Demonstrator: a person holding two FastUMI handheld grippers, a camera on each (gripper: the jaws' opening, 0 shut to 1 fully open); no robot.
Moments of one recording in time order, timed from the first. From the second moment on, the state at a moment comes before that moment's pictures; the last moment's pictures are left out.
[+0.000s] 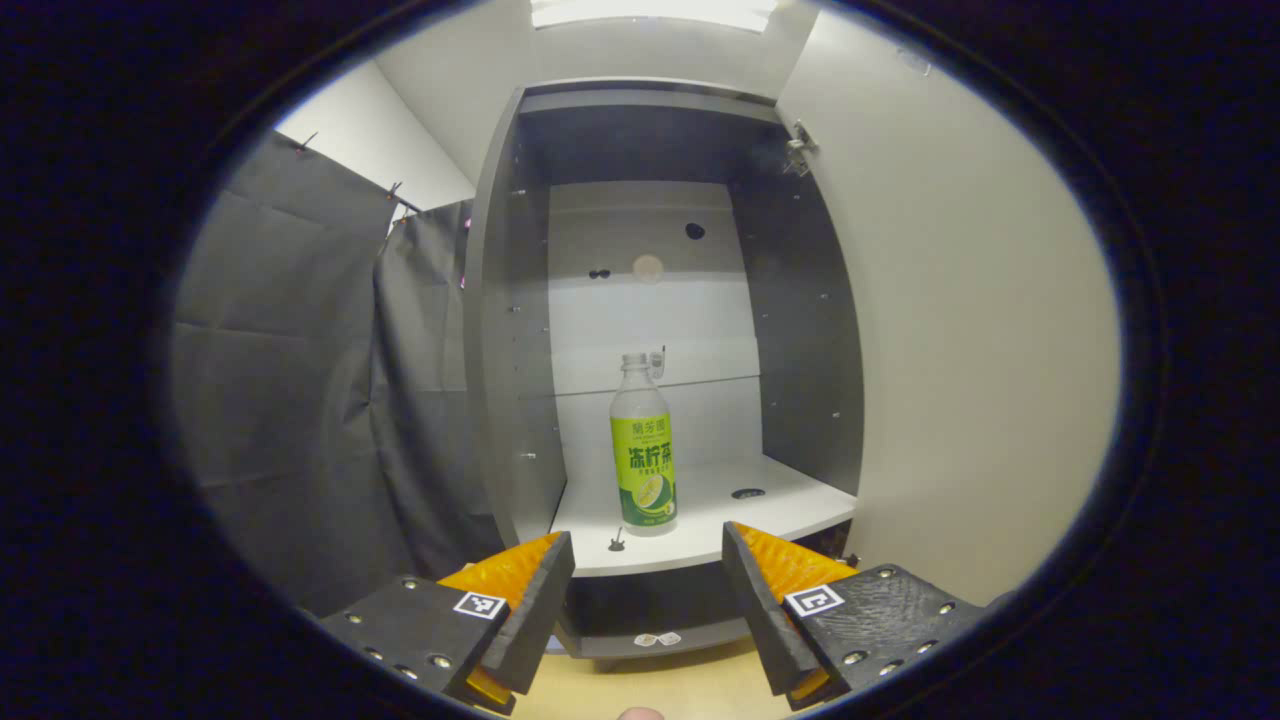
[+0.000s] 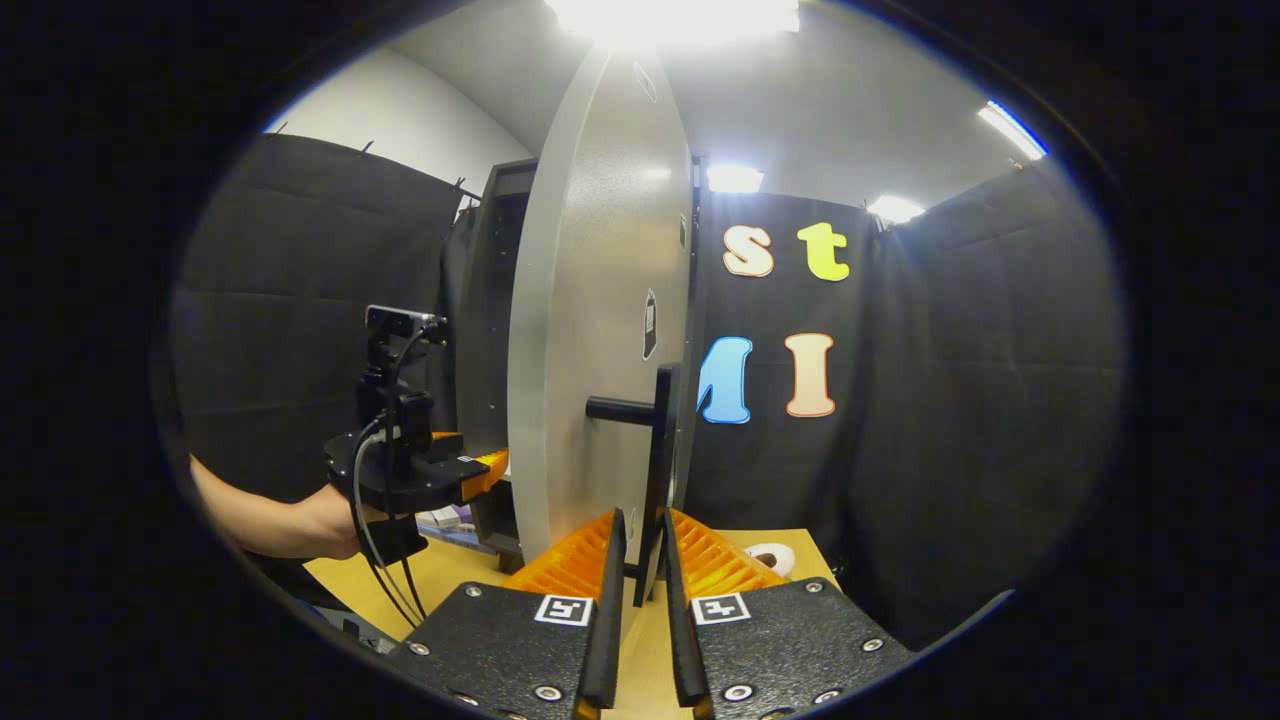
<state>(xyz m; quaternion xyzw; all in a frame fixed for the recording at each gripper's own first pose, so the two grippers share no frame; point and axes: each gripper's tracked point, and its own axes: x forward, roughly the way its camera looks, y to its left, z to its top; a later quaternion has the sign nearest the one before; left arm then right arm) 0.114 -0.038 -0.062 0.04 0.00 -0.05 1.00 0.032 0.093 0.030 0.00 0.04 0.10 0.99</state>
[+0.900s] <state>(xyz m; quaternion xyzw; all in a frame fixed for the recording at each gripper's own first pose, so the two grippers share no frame) 0.280 -0.055 -0.079 0.04 -0.02 -0.02 1.00 0.017 0.062 0.021 0.03 0.07 0.03 1.00</state>
